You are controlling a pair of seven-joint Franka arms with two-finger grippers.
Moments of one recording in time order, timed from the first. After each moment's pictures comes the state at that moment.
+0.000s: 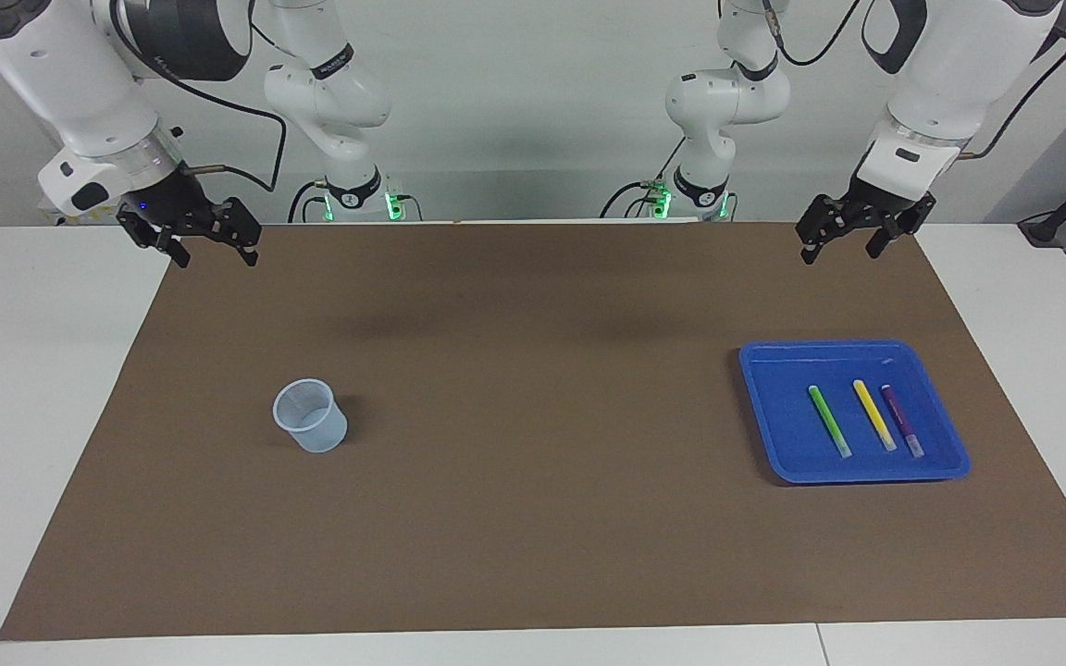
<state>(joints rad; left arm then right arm) 0.01 -0.02 -0.11 -1.60 0.00 1.59 -0.13 -0.23 -0.03 0.14 -1.68 0.05 1.58 -0.03</state>
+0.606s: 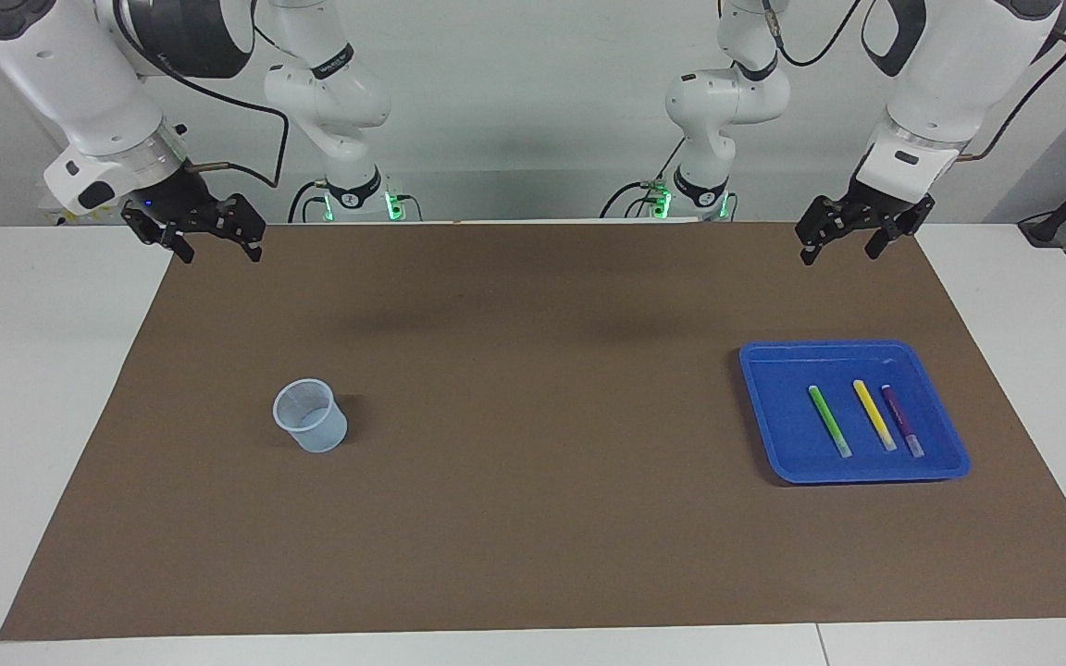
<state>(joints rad) 0.01 -0.02 -0.11 -1.62 0.00 1.60 -0.14 -0.23 -0.04 0.15 -1.68 0.05 1.56 -0.03</state>
